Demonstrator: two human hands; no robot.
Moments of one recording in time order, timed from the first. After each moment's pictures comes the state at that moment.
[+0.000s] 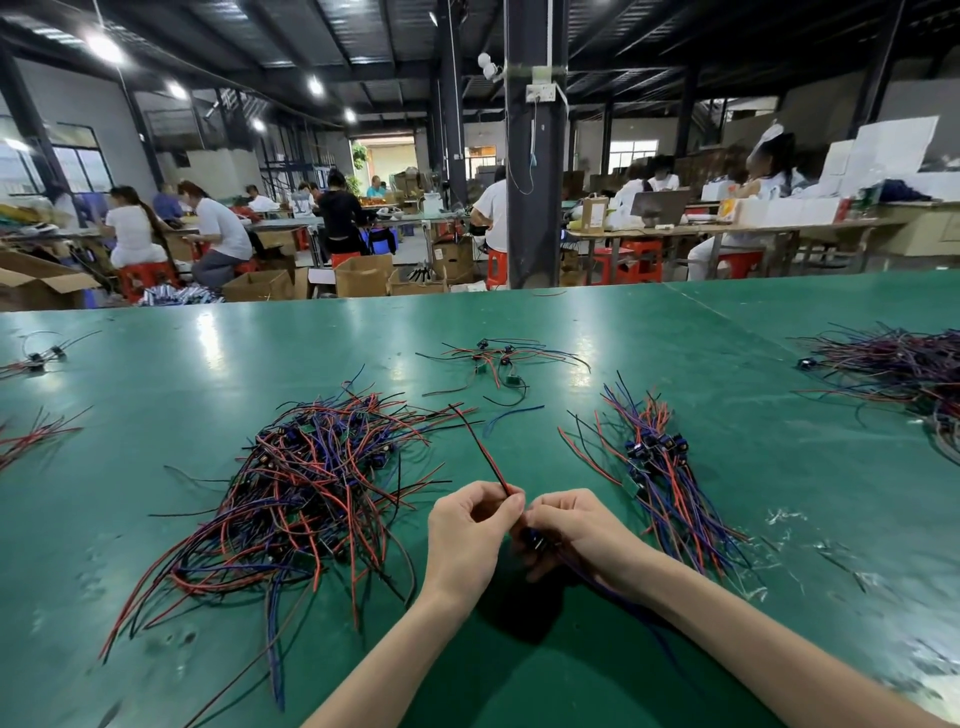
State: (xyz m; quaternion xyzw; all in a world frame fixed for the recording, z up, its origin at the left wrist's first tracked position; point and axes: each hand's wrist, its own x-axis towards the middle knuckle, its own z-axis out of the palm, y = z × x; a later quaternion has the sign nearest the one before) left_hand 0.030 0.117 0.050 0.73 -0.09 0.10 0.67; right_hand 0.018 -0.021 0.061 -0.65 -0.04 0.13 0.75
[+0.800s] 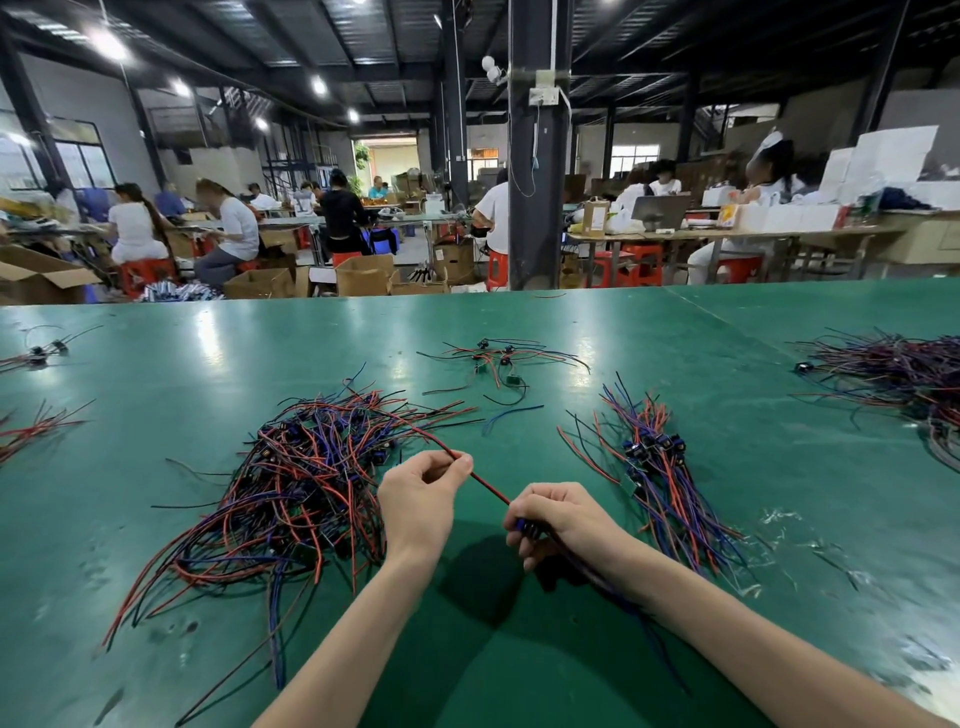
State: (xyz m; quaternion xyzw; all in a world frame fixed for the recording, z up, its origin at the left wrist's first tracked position) left_hand 0.055 0.143 0.065 0.73 0.00 0.20 0.65; right_hand 0.017 -0.011 0.073 -0.69 -0.03 0.11 0.72
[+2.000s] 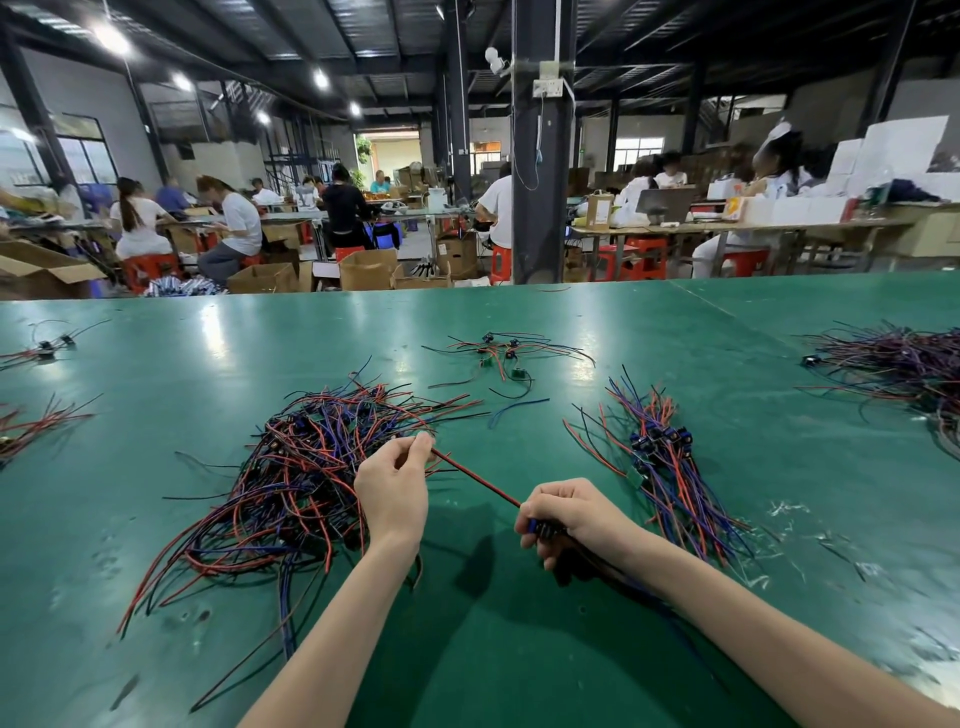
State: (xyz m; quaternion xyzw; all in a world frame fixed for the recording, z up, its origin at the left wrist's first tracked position) left_hand 0.069 0.169 0.059 0.72 0.07 0.25 0.65; right_hand 0.015 -0.017 0.068 -0.72 -0.04 0.13 0.68
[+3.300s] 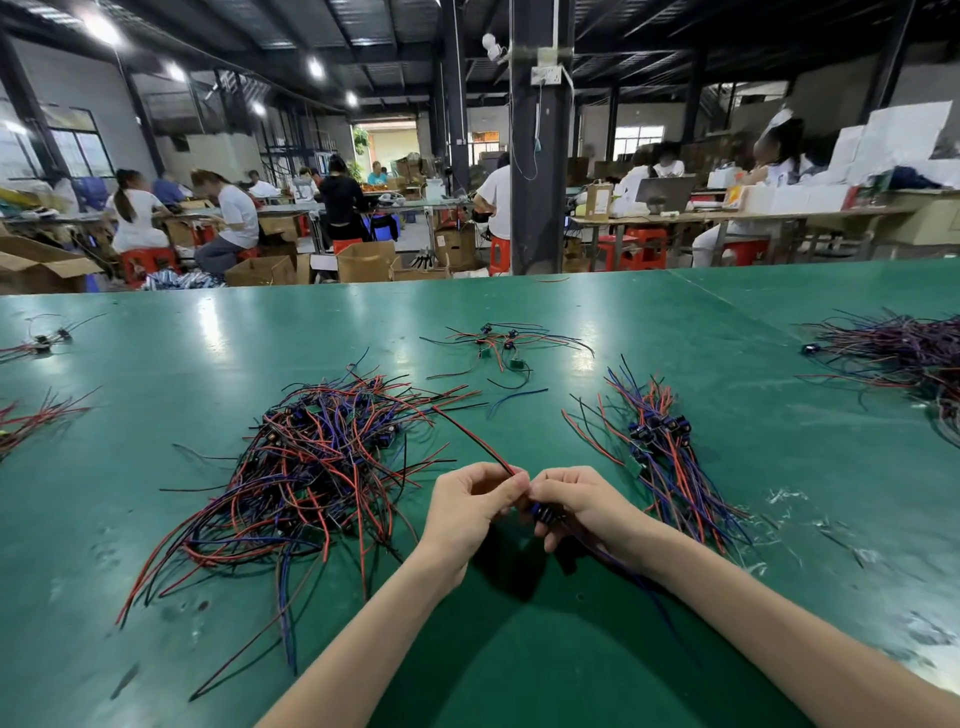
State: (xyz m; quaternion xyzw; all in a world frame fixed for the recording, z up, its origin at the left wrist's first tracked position) left_hand 0.036 0.126 0.050 0.67 -0.09 -0.02 0.73; right_hand 0.022 -0.021 0.061 -0.68 -0.05 0.11 0.72
